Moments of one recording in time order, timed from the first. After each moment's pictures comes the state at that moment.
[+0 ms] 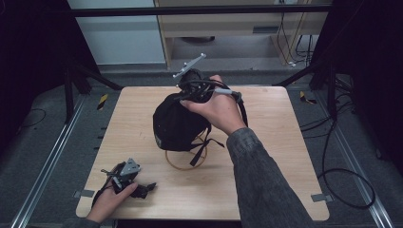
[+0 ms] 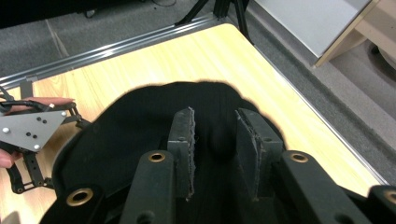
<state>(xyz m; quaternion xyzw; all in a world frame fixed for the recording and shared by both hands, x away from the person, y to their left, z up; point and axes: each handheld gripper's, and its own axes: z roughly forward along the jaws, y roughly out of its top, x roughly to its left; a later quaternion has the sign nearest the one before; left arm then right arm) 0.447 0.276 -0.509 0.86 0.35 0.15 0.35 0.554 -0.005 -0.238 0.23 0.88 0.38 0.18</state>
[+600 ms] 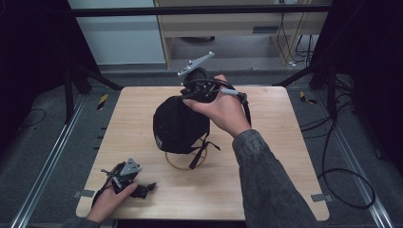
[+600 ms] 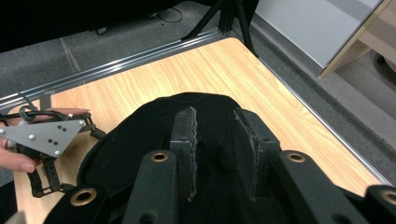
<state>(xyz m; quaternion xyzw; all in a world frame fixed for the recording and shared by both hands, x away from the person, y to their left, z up) 0.447 0.276 -0.509 0.86 0.34 0.15 0.35 0.544 -0.017 -0.229 0.23 0.87 0.41 0.17</state>
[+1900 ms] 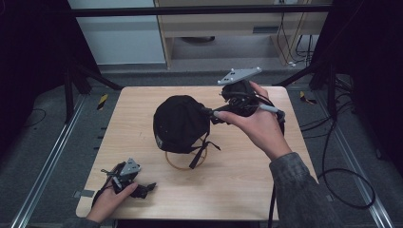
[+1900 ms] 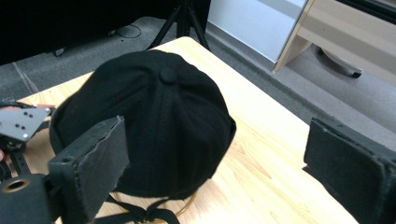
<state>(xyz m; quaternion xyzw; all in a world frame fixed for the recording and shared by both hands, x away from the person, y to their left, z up) 0.447 0.276 -0.509 0.86 0.34 0.15 0.35 0.504 -0.095 -0.237 0.30 0.82 0.43 0.23</state>
